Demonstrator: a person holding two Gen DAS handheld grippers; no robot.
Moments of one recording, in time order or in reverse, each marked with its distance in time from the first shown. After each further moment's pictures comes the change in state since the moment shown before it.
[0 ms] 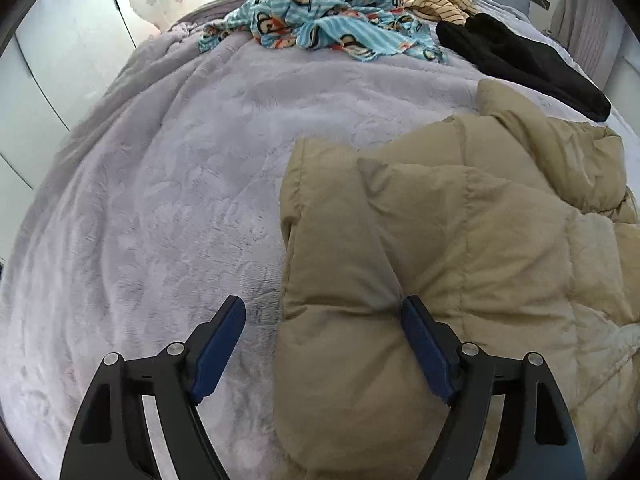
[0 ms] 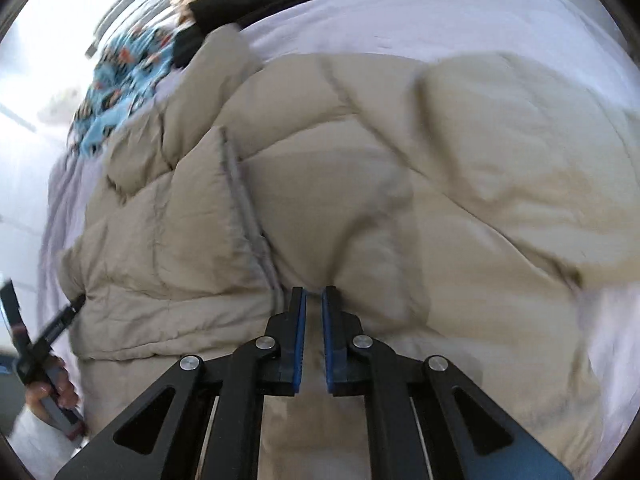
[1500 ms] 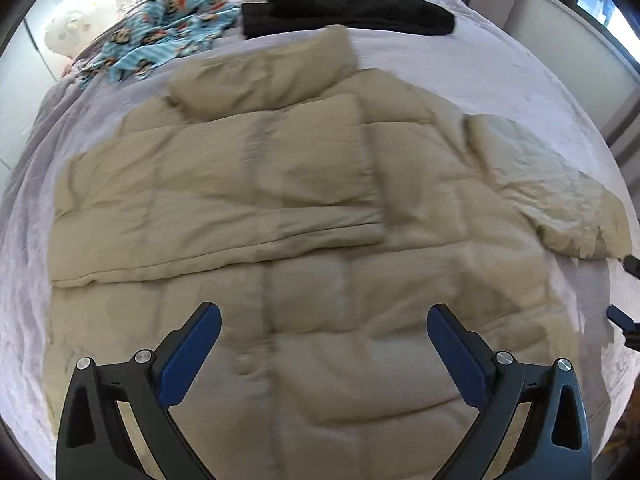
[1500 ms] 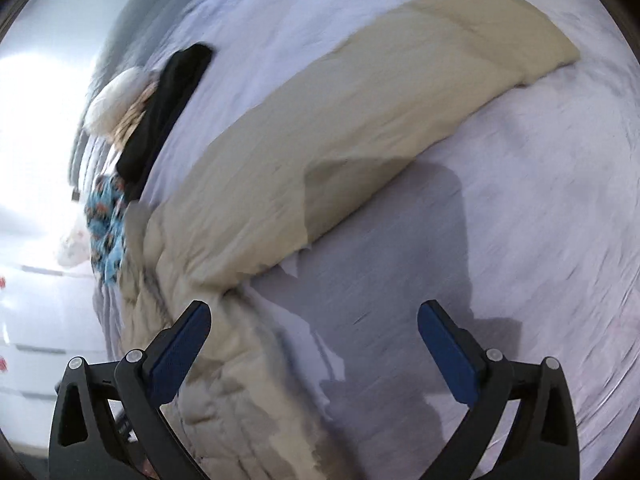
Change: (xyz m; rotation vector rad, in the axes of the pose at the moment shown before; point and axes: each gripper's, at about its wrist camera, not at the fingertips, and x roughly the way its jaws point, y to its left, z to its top) left arm -0.115 -0.283 -0.087 0.172 0.088 -0.180; right arm -0.121 -0.271 -0.025 0.457 -0.090 0.176
